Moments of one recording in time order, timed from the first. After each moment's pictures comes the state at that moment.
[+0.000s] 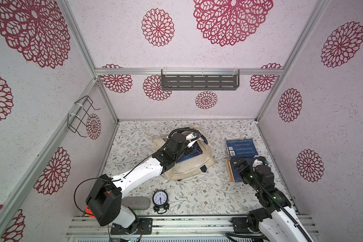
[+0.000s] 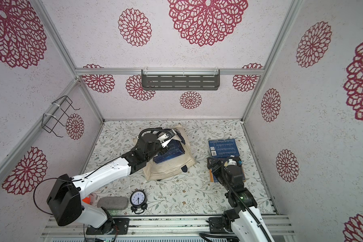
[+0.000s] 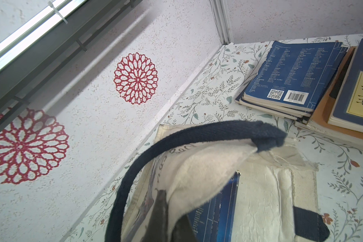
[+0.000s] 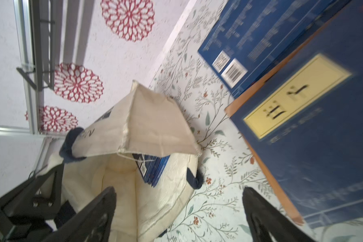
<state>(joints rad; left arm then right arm) -0.76 1.51 1.11 0.09 -0.22 0.48 0.35 0.58 0.43 -0.31 -0.04 1.08</state>
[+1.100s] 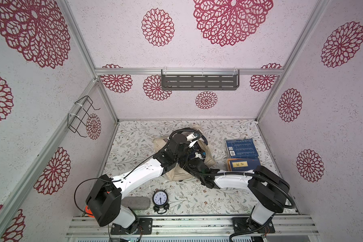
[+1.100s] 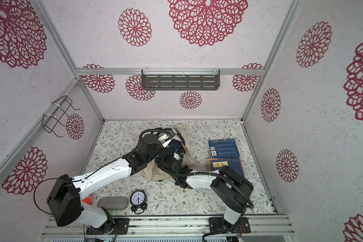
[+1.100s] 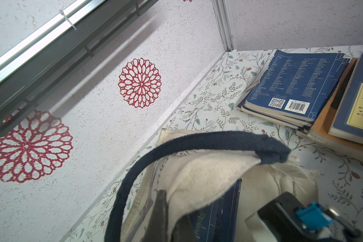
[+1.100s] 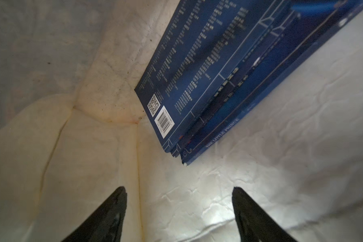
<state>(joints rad) -0.78 1.50 1.10 0.12 -0.26 0.46 0.98 1.73 0.86 0.31 0.31 1.26</state>
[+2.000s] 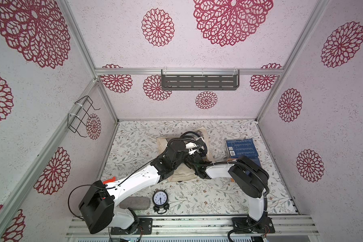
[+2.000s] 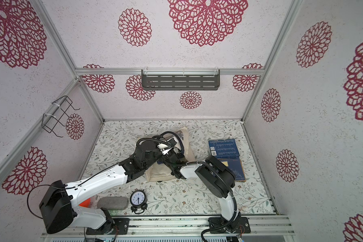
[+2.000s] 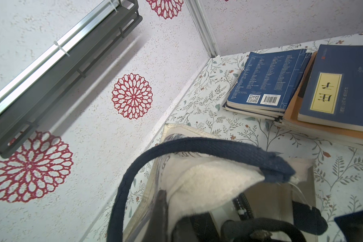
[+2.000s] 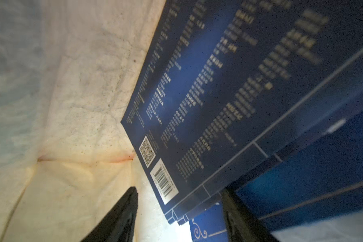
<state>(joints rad) -0.84 1.41 0.98 0.19 -0.25 0.57 0.86 1.96 1.01 0.45 0.27 1.31</state>
